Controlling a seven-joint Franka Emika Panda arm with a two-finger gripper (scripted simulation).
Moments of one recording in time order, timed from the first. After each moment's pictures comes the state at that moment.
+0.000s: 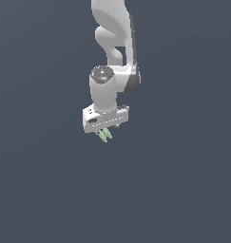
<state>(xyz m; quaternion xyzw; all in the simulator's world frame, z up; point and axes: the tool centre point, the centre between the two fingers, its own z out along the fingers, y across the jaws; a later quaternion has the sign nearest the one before) -0.032 -0.038 0.125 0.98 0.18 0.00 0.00</state>
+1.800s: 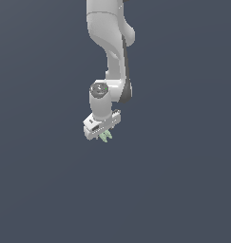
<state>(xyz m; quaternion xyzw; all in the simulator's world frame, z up) -0.066 -0.057 0.046 0.95 0.32 0.00 0.00</state>
